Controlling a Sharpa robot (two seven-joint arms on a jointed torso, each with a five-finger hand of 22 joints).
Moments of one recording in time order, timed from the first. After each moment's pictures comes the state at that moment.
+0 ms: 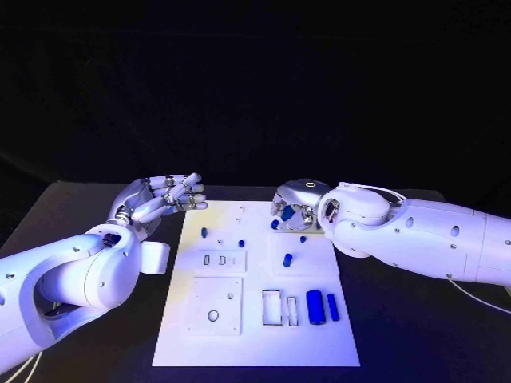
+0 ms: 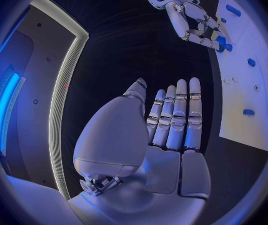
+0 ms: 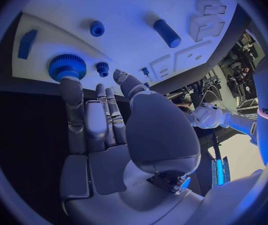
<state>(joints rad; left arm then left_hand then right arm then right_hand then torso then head) 1.19 -0.94 0.01 1.75 -0.02 -0.50 0.41 1.44 -0.05 0.07 0.27 0.18 0.97 0.20 0.13 0.07 1.07 0.16 0.12 0.07 1.10 0.11 0.19 0.15 0.17 0.90 0.23 0.46 0.20 1.31 -0.74 -0.12 1.46 -1.61 -0.23 -0.20 1.33 -0.11 0.23 -0.07 0.32 1.07 0.15 0.07 0.07 1.09 0.10 0.12 0.08 1.47 0.00 1.22 1.09 0.15 1.23 0.10 1.01 0.72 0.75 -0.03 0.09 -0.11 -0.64</state>
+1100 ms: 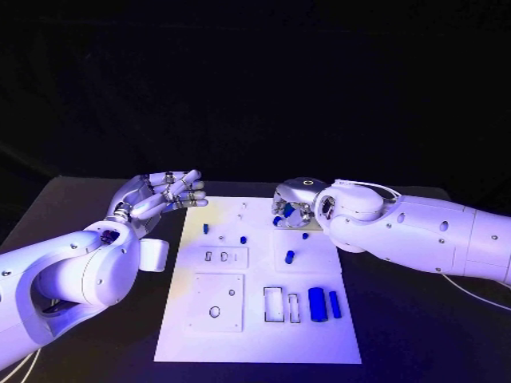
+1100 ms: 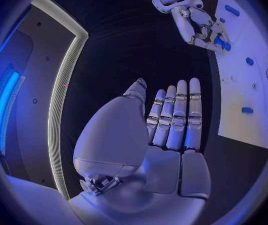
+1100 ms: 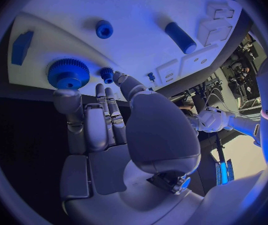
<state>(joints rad) 1.20 -0.95 0.02 1.76 -0.02 -0.49 0.40 1.44 -0.05 0.07 0.27 0.18 0.98 0.21 0.13 0.07 1.07 0.16 0.12 0.07 1.10 0.12 0.17 0.15 0.17 0.89 0.23 0.46 0.20 1.31 -0.71 -0.12 1.40 -1.62 -0.20 -0.19 1.33 -0.11 0.26 -0.04 0.33 1.09 0.16 0.07 0.08 1.09 0.10 0.13 0.08 1.47 0.01 1.31 1.18 0.14 1.26 0.11 1.11 0.86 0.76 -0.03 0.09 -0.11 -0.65</state>
